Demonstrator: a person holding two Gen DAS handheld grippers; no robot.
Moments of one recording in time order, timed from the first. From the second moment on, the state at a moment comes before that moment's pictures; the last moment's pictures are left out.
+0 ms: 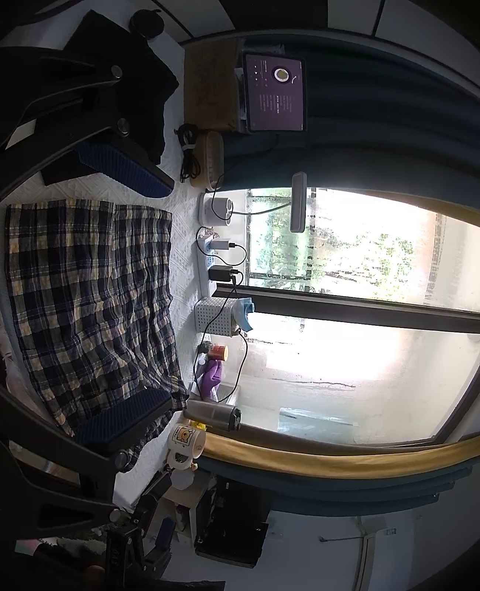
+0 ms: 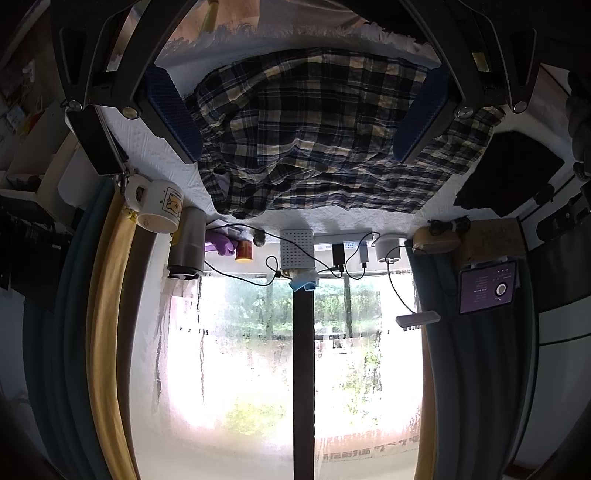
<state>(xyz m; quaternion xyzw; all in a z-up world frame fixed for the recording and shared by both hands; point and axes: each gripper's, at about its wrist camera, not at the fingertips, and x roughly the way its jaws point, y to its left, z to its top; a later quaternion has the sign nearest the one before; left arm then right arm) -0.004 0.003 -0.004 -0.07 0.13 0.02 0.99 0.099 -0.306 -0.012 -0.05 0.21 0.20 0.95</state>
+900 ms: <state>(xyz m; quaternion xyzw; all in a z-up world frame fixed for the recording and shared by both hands) -0.008 0.004 -0.006 -0.07 0.13 0.02 0.99 0.098 -0.306 -0.011 -0.05 0.21 0.20 0.96</state>
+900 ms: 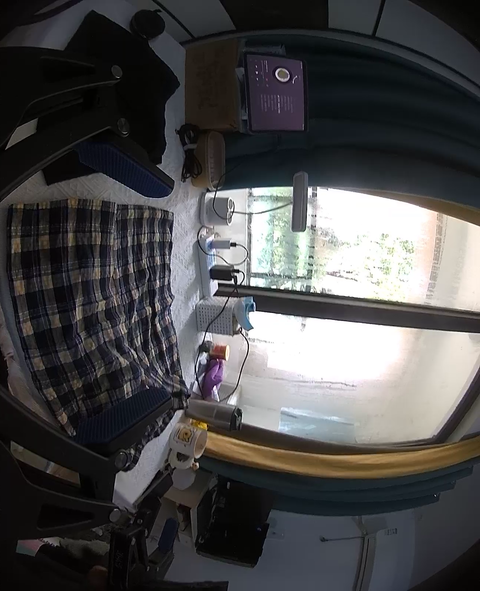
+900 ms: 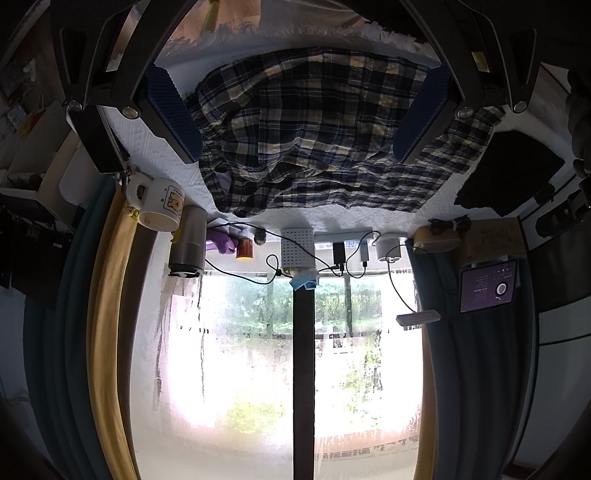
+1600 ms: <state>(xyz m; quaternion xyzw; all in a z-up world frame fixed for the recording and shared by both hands) -0.007 0.000 -0.001 -0.07 0.13 0.01 0.99 0.101 -0.306 -0.005 -0.05 0.21 0.20 0.96</state>
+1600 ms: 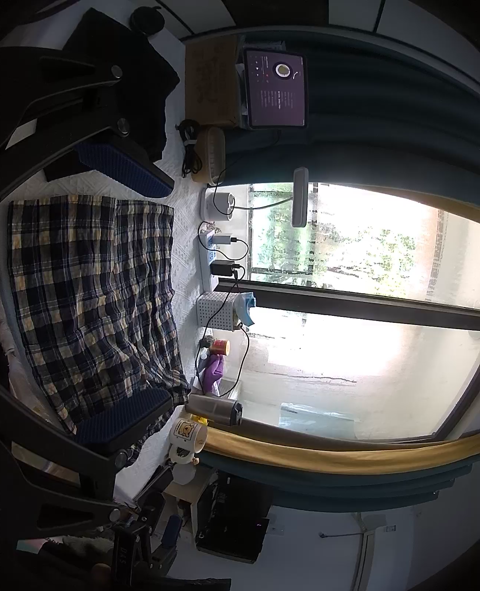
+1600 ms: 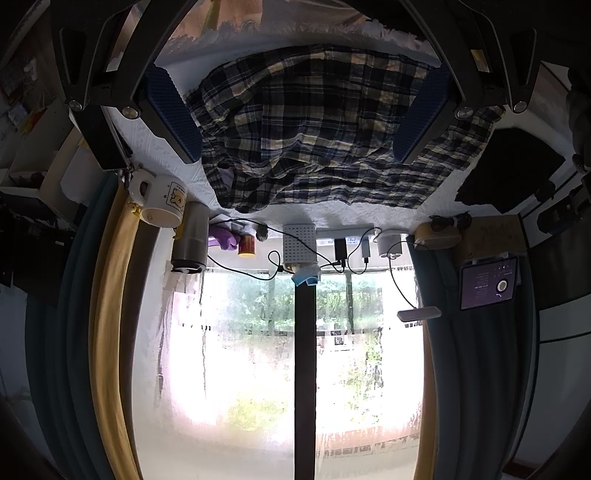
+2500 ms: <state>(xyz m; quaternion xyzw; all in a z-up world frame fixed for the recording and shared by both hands) 0.081 0.035 -0.025 -0.05 0.20 0.04 0.98 0.191 -0.336 -0.042 -0.04 0.25 0.16 0.95</state>
